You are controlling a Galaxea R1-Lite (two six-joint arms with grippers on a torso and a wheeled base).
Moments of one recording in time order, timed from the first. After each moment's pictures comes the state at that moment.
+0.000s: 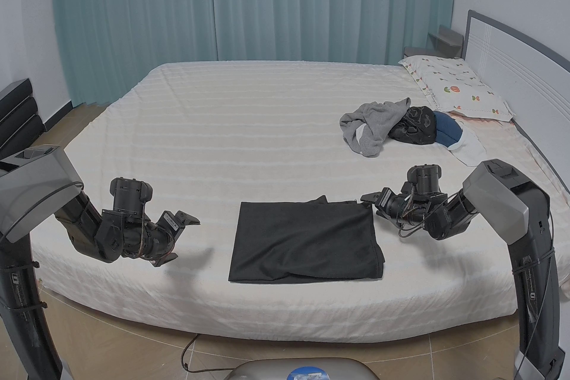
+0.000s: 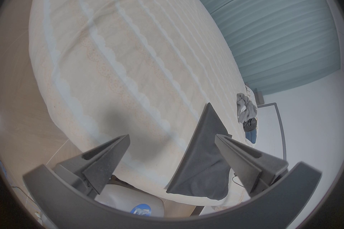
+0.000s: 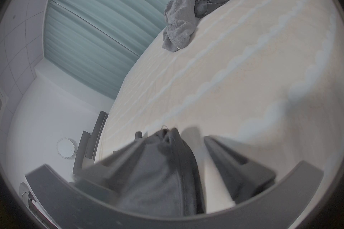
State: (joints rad) left arm -0.11 2.18 -0.84 -0.58 -0.23 -0.99; right arm 0.19 2.61 -1.45 -0.66 0.29 0.77
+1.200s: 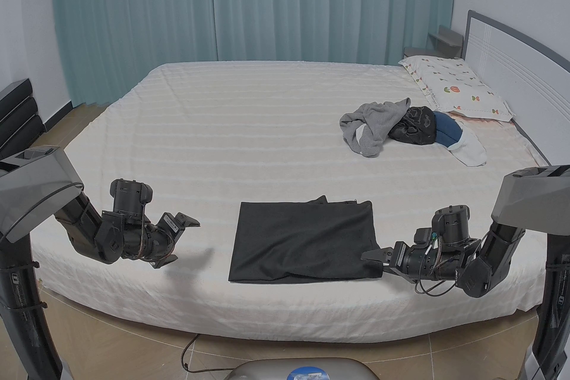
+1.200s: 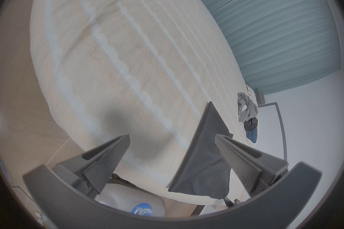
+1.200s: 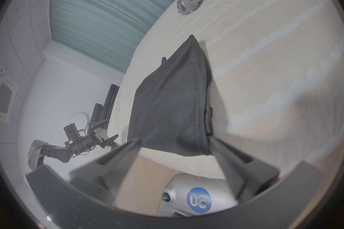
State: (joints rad) left arm -0.11 2.18 -0.83 -0.58 -0.23 -0.99; right arm 0.29 2.27 -0.60 -1.07 0.42 0.74
